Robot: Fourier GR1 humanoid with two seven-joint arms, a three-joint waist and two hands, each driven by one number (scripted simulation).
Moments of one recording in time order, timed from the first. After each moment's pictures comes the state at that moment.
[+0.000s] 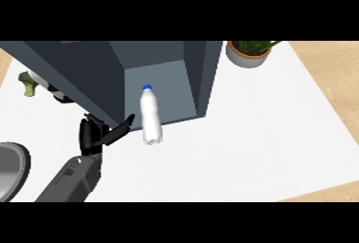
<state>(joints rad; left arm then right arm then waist) -0.39 0.24 -0.29 -0.75 0.50 0.55 -0.69 0.08 -0.41 -0.42 -2.12 -0.72 0.39 0.20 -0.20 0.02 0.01</state>
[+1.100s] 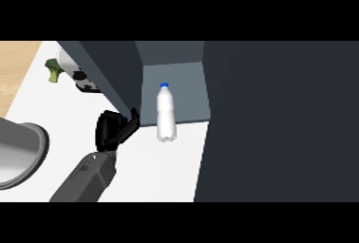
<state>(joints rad) -0.45 0.15 -0.27 -0.68 0.59 0.35 -0.69 0.13 -0.45 -0.45 -2.18 -0.73 0.43 0.23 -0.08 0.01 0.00</state>
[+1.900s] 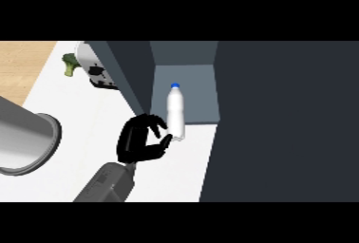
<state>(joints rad) -0.34 0.09 -0.41 -0.98 0.60 0.05 -0.65 0.24 -0.43 -0.40 -2.33 -0.77 0.40 0.31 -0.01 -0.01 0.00</state>
